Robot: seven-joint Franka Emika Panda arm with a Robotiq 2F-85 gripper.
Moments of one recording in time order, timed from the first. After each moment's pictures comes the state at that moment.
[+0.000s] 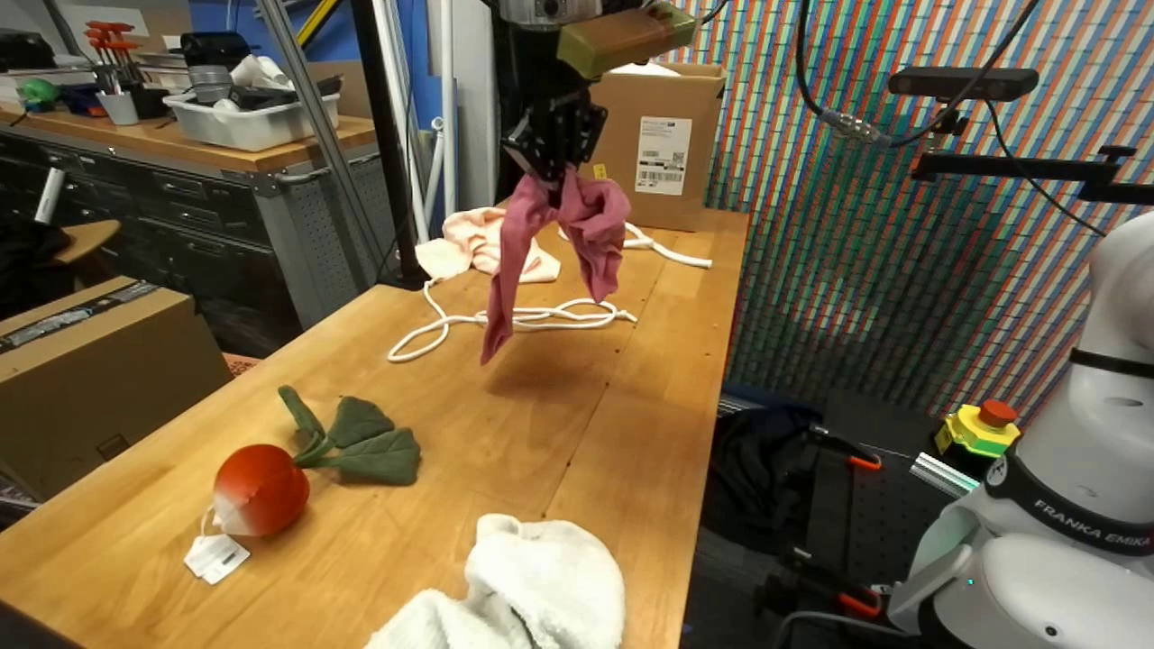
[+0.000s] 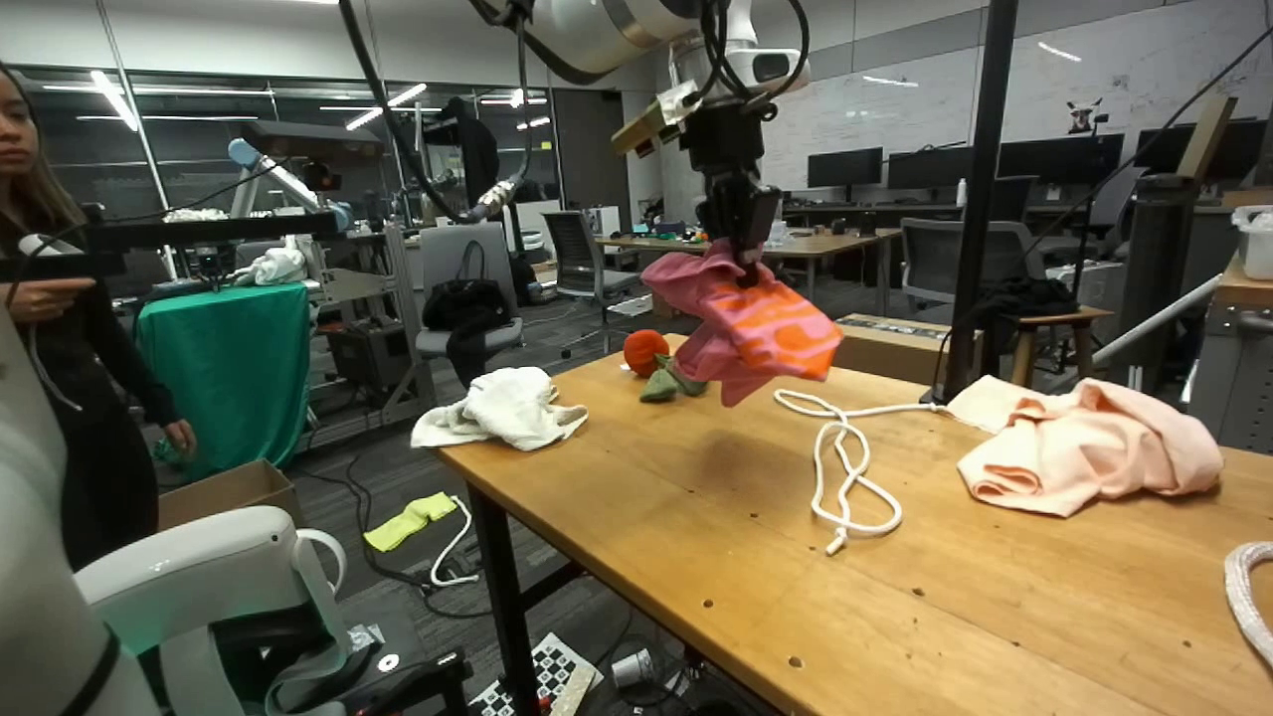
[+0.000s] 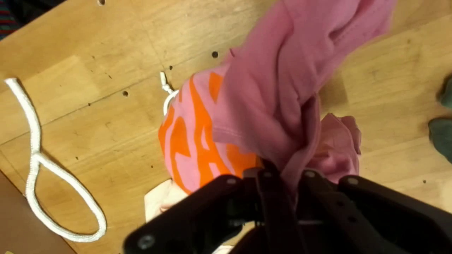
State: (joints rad) arm 0.19 0.03 0.03 -1.85 -0.19 1.88 0.49
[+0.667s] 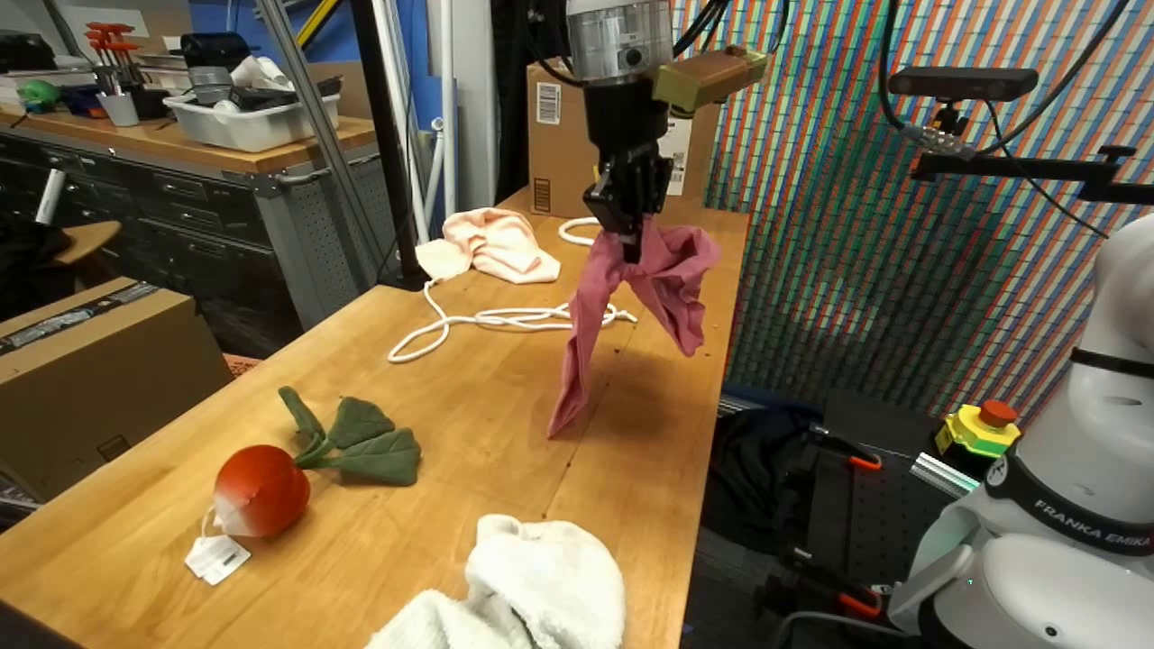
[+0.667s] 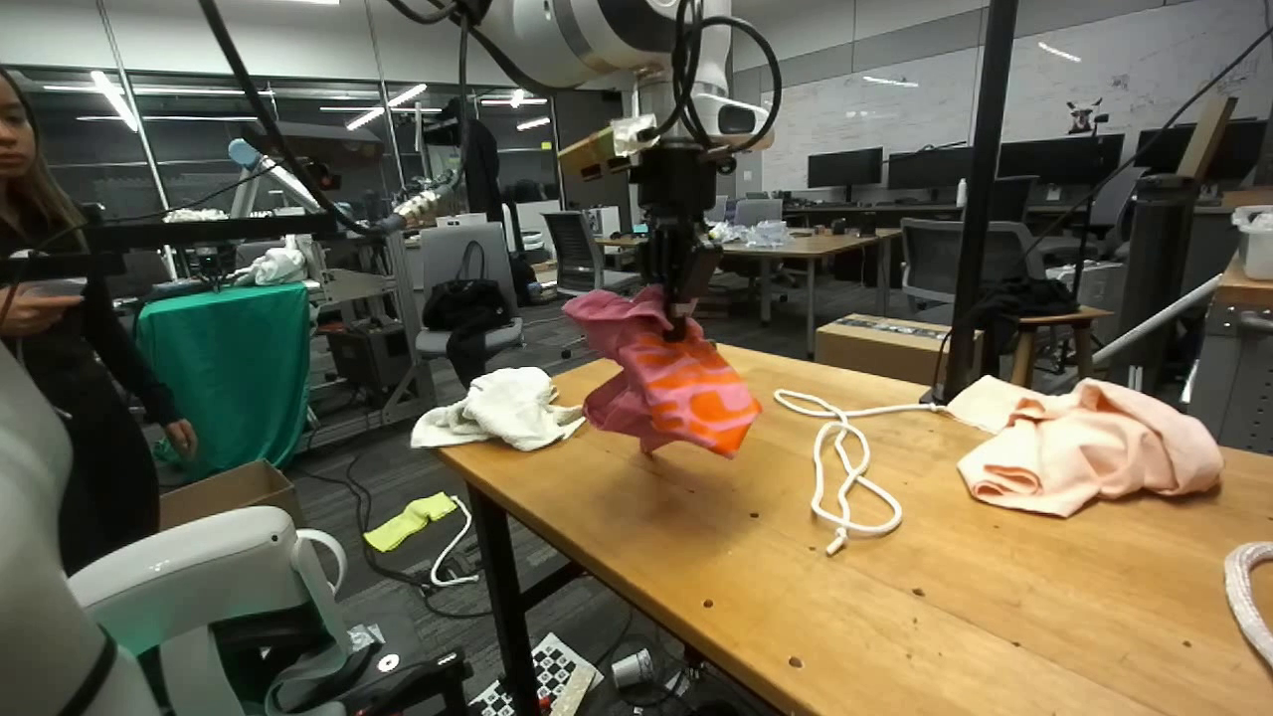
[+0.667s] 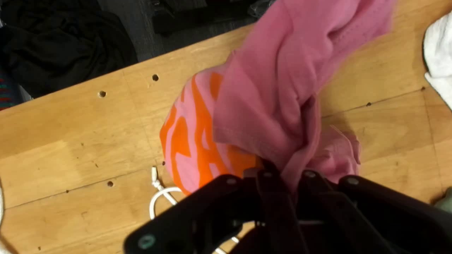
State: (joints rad) arm 0.15 -0.11 0.05 -2.08 -0.05 1.82 0.33
